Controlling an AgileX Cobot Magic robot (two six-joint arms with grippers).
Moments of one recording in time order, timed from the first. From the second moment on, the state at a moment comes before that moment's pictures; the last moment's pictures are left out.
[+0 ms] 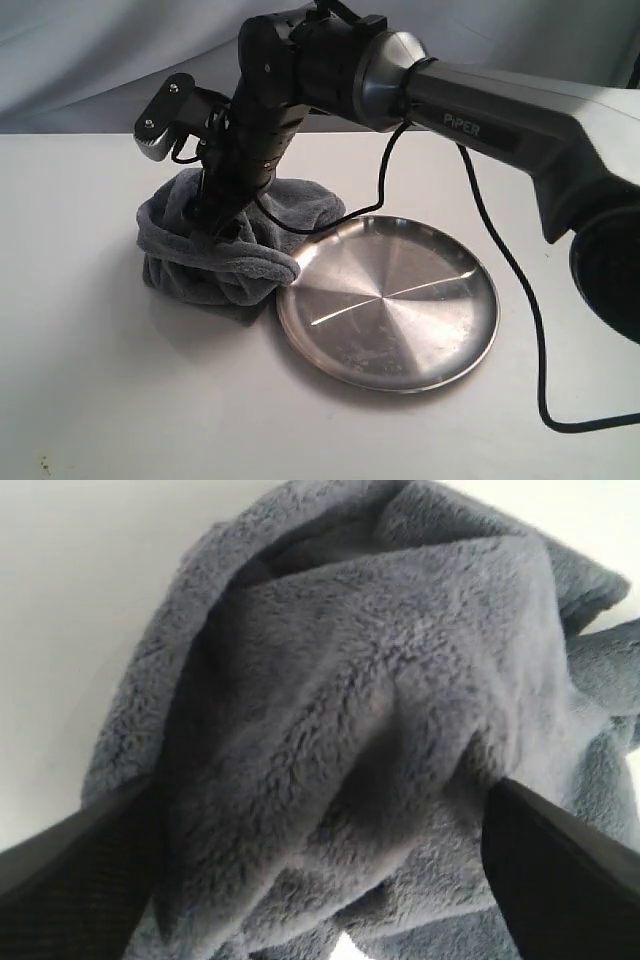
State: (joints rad) left arm -0.02 0.00 -0.01 0.00 0.27 0.04; right arm 0.73 2.27 -2.04 0.13 0.95 -0.62
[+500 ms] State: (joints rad) left arm -0.02 0.00 -0.01 0.00 0.27 0.04; right arm 0.73 2.27 -2.04 0.10 1.01 -0.60
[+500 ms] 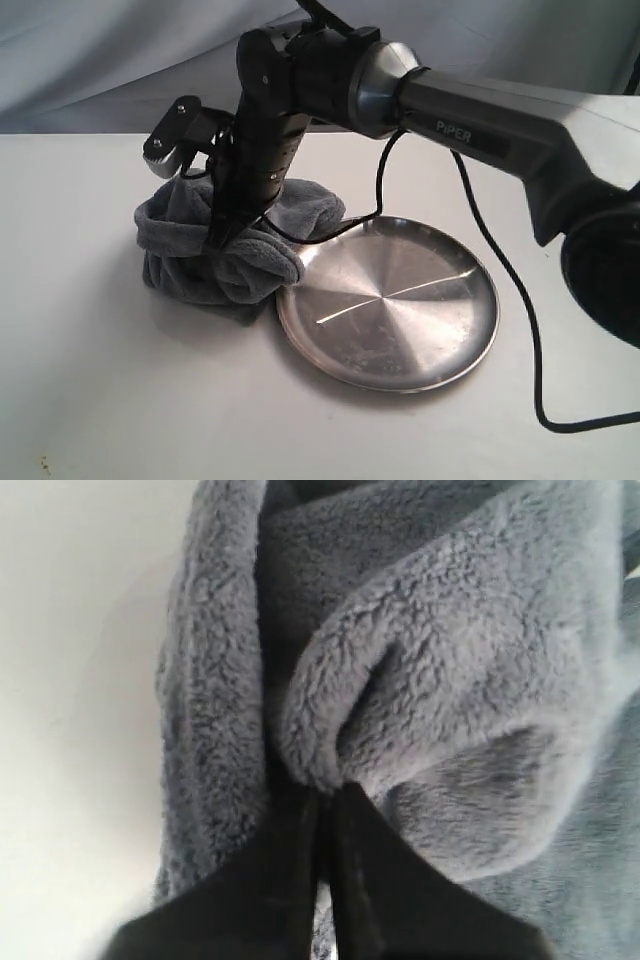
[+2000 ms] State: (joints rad) left arm -0.02 0.00 -0.01 0.00 0.27 0.04; right arm 0.73 1.92 -2.03 0.07 0.73 -0.66
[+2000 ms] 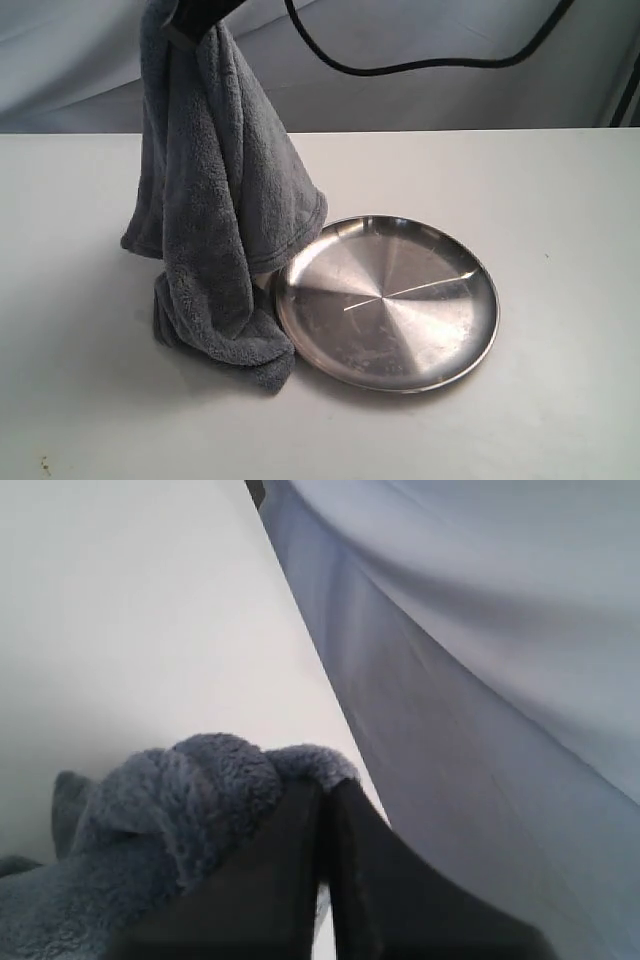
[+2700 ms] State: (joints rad) left arm -0.02 0.00 -0.01 0.00 0.27 0.04; right arm 0.73 1.73 -2.03 0.07 0.79 -0.66
